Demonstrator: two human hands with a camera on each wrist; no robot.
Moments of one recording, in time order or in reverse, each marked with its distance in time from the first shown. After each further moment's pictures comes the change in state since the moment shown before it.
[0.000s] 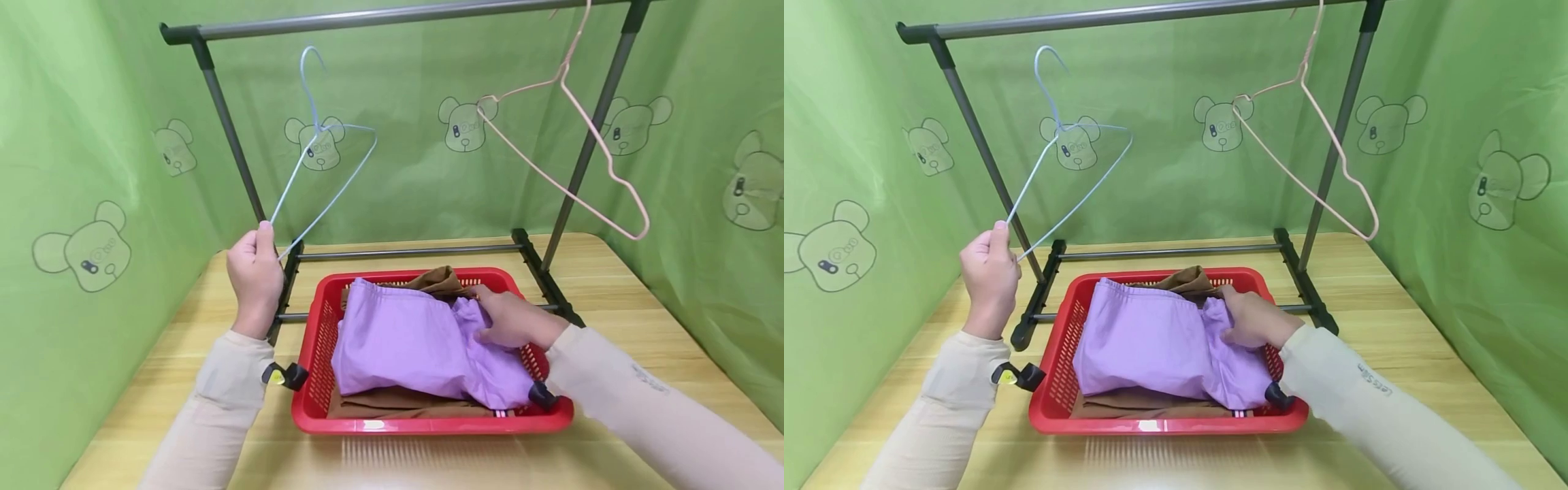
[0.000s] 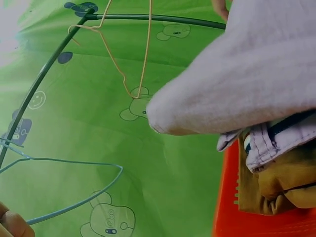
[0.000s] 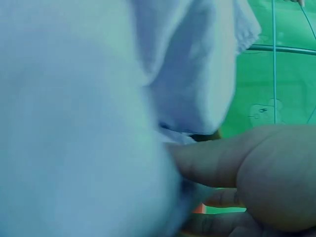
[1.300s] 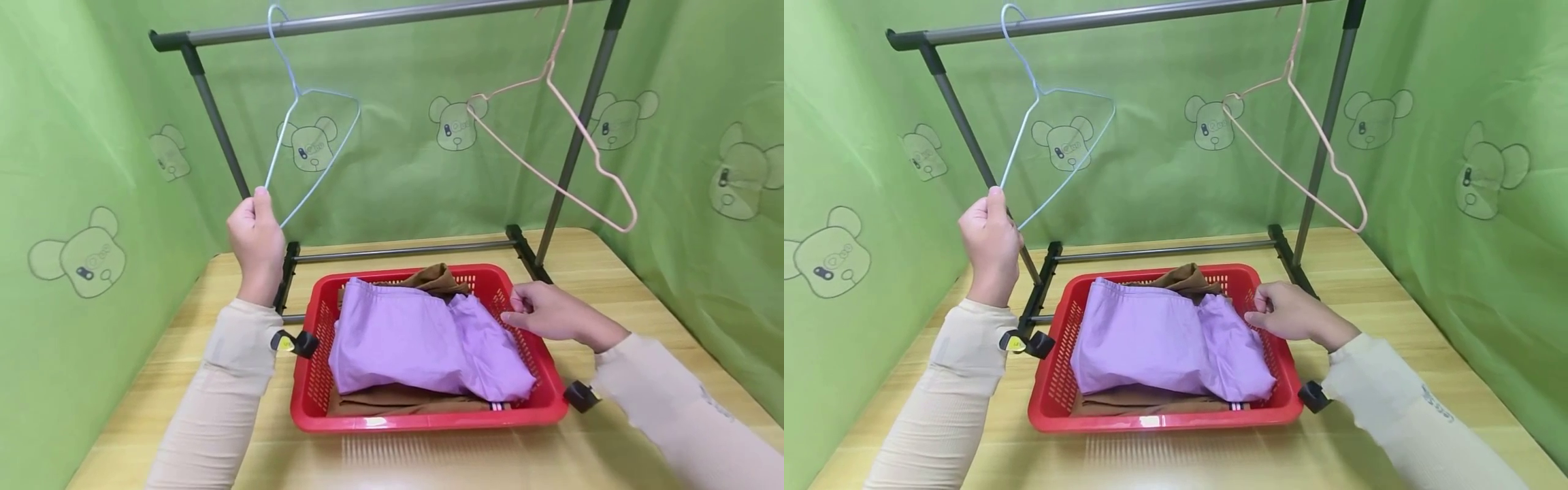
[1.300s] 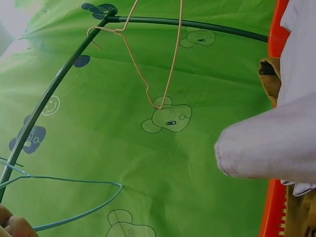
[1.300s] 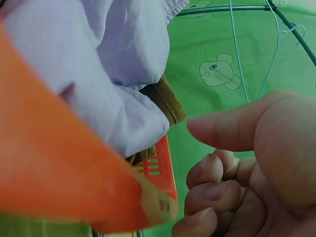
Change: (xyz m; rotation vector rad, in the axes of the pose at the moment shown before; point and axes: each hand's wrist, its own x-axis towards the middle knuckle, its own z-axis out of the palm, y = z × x) left_hand 0.024 0.037 0.023 -0.078 0.010 -0.113; right_hand -0.045 0.032 -0.020 0.229 0.148 0.018
